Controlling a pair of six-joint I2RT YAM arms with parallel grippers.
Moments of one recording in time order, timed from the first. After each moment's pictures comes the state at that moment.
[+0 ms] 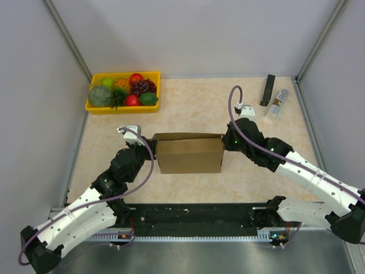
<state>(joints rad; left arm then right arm) -0.75 0.63 0.49 -0.03 -0.40 -0.39 0.82 1.06 1.01 -0.60 0.37 0.66</state>
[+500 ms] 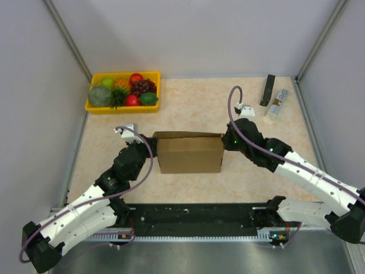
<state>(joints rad) -0.75 0.68 0.49 0.01 -0.45 -0.53 0.82 1.07 1.00 -0.58 0.38 0.66</state>
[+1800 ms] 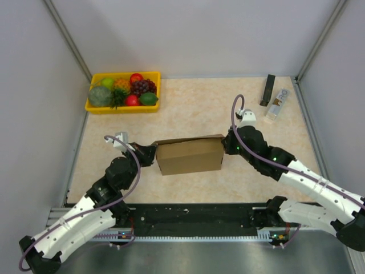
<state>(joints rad) -0.77 0.46 0.41 -0.12 -0.39 -0.76 0.82 0.97 0.86 -0.42 0.35 0.57</state>
